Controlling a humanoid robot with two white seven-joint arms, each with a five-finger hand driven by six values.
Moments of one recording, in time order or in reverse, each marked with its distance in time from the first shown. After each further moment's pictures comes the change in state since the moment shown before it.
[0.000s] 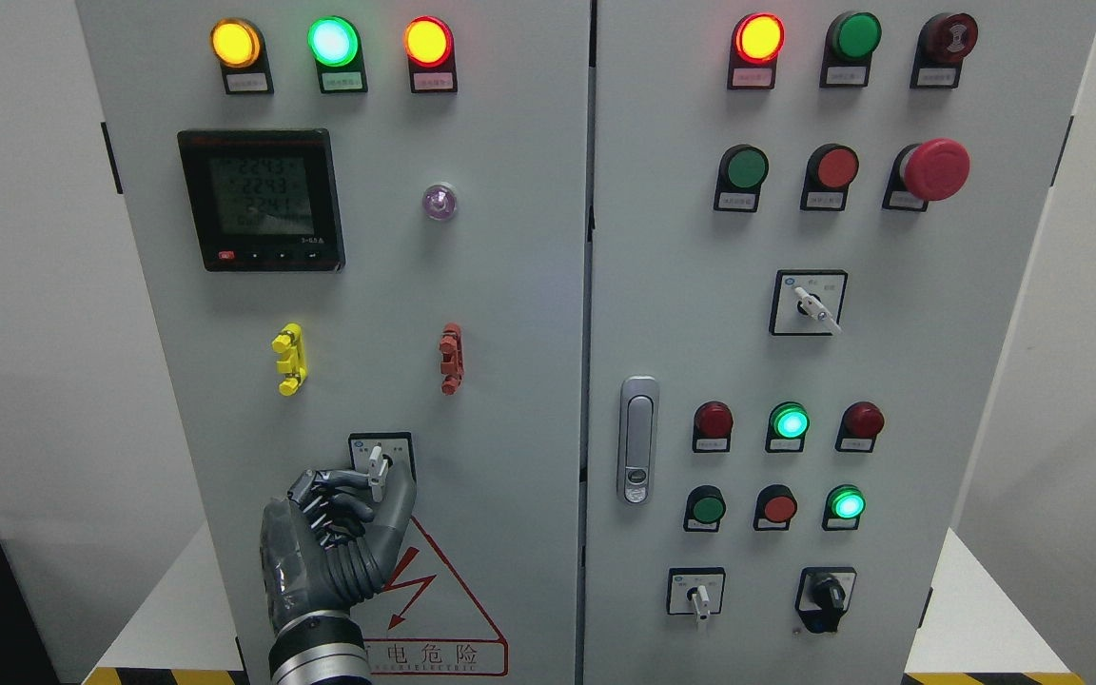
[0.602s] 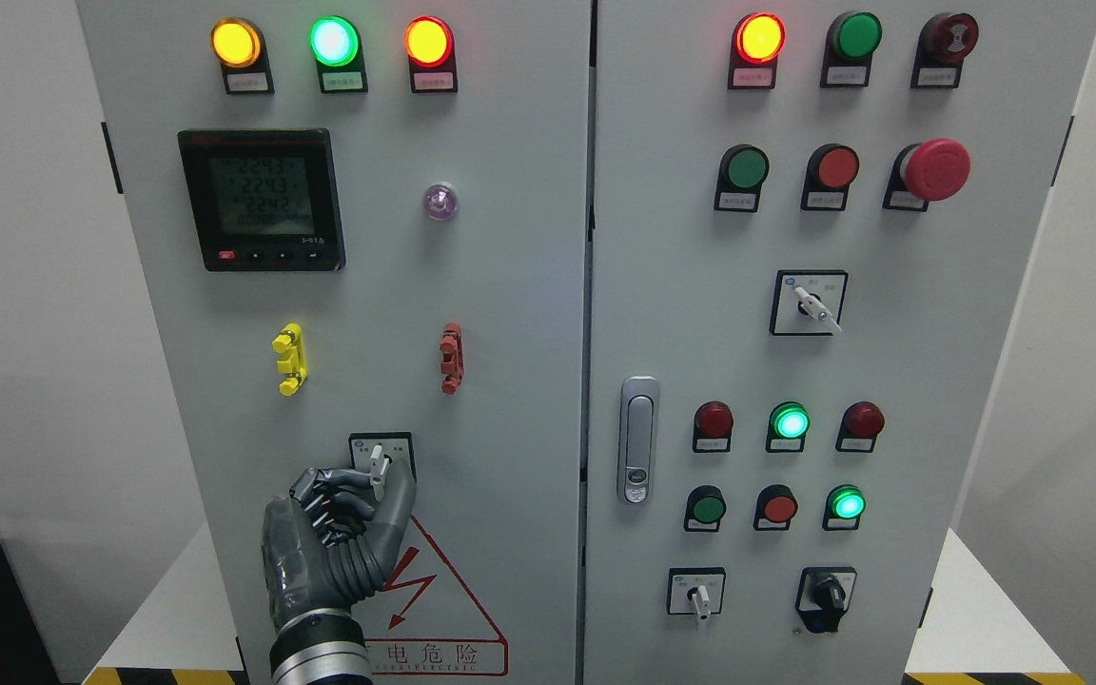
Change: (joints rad) left arm -0.001 0.000 0.000 -0.001 0.000 0.002 -0.003; right arm 0.000 0.000 0.000 0.000 0.000 0.000 0.000
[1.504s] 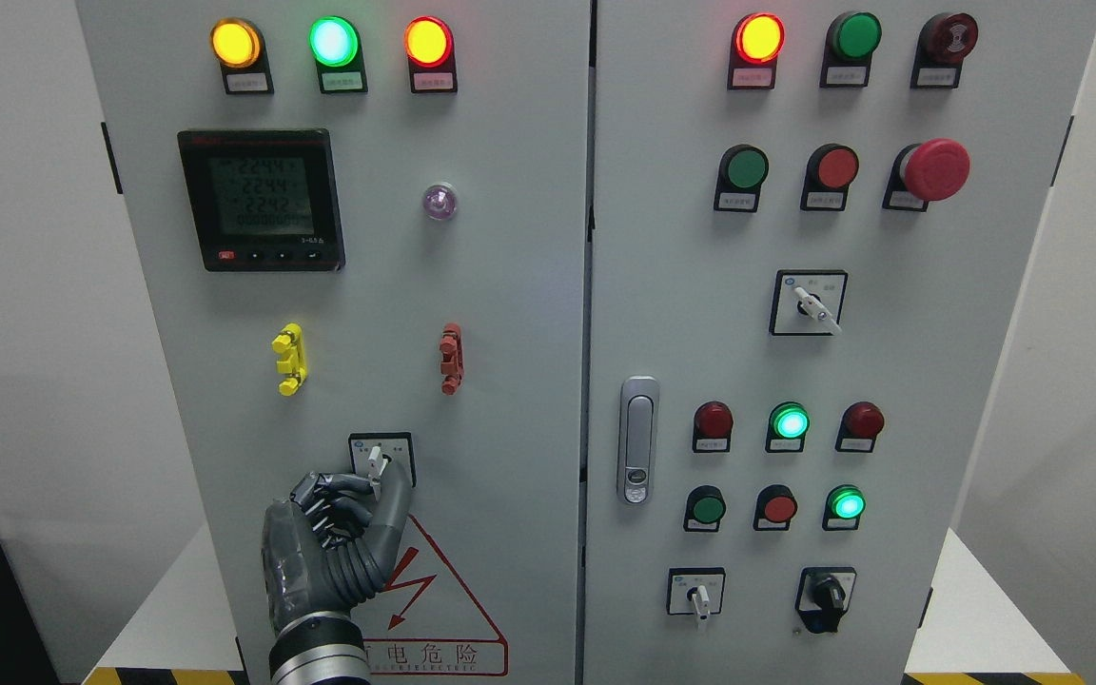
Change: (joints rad) left arm 0.004 0.001 0.000 -0.003 -0.001 0.013 -0.003; right arm 0.000 0.000 0.000 0.000 0.000 0.000 0.001
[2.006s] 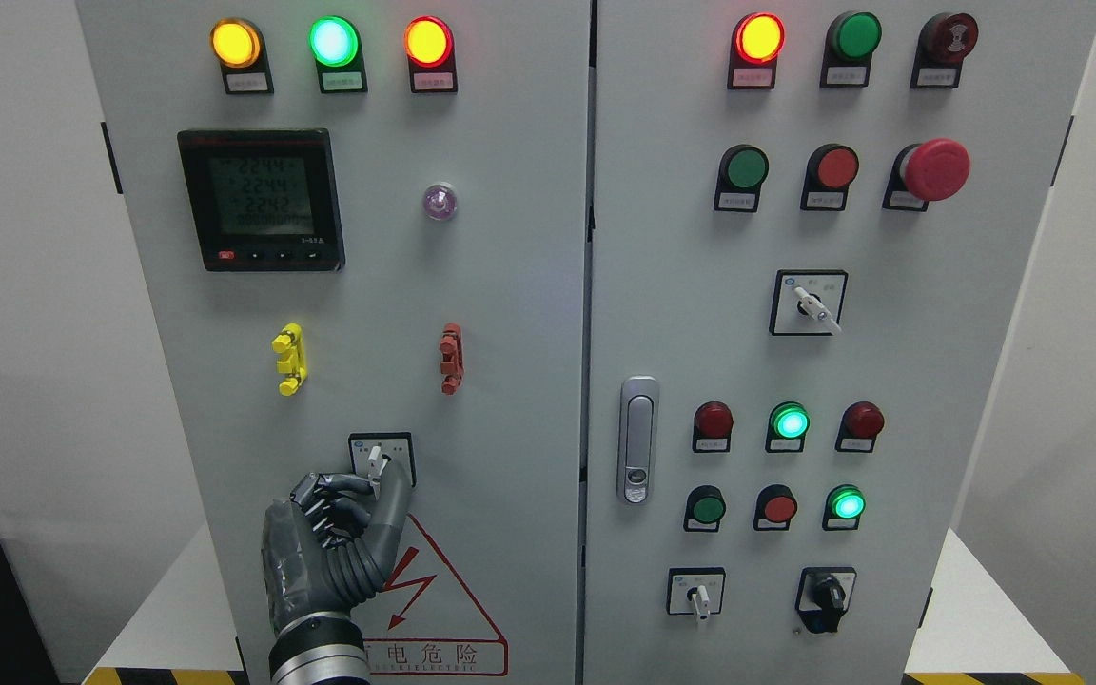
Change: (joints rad) left arm 0.000 0.000 0.000 0.000 0.001 0.000 0.000; right arm 0.000 0.000 0.000 0.000 0.000 0.000 0.000
